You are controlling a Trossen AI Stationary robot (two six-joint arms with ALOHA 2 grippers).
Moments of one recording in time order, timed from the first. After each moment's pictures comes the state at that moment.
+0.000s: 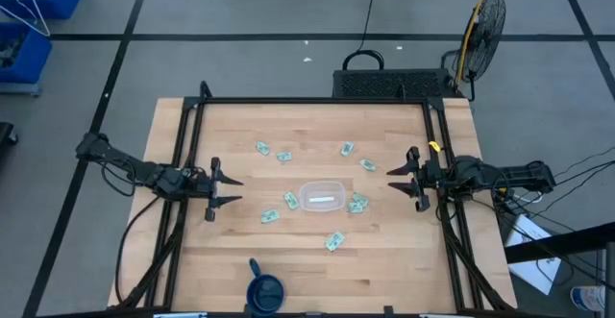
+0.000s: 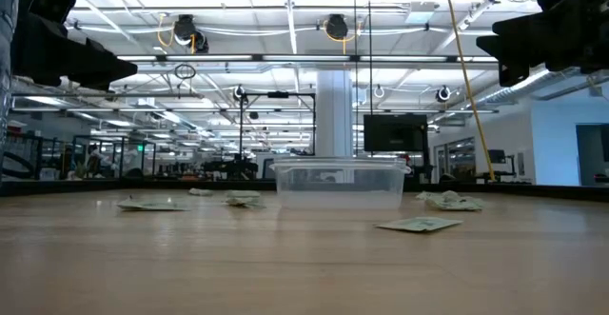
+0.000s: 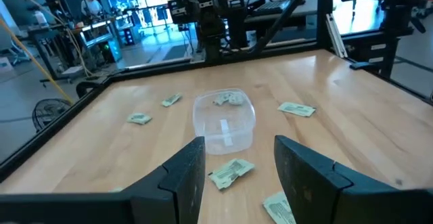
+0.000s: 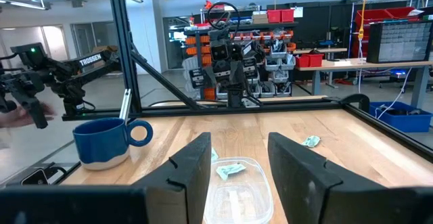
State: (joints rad) left arm -0.41 0.21 0.01 0.07 -0.37 0.09; right arm 0.08 0.00 0.02 0.08 0.02 0.07
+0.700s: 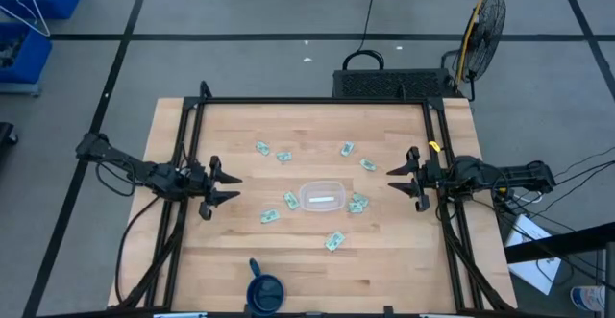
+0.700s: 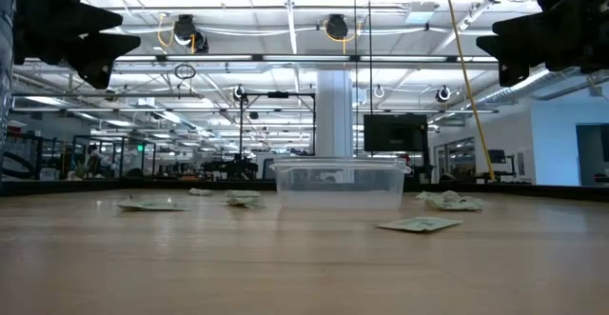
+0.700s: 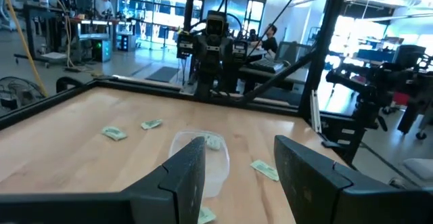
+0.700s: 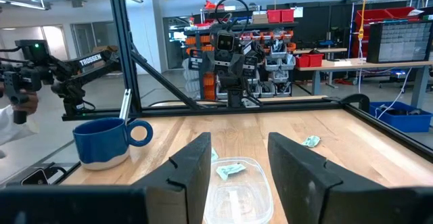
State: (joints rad) left arm -0.41 0.21 0.01 0.24 -0.37 -0.16; right arm 0.08 0.00 0.02 0.08 0.02 0.07
